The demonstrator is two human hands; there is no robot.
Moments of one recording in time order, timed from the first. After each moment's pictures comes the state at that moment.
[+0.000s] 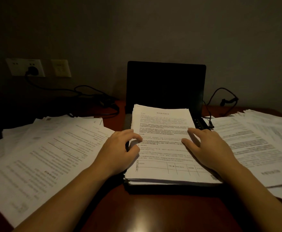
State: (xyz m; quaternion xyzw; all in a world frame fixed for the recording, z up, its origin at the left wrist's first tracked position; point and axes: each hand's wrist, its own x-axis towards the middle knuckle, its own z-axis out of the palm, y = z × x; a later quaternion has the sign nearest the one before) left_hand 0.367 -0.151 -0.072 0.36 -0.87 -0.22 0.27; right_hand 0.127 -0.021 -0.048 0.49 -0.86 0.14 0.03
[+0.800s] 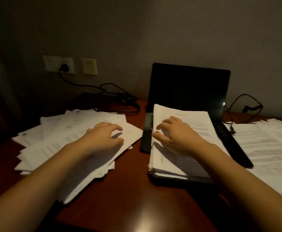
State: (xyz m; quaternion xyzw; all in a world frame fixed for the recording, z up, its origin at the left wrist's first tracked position) left_hand 0.461 -0.202 -0.048 0.48 -0.86 -0.12 0.09; right_hand 0.220 -0.104 -0.033 0.69 -0.71 0.08 0.05
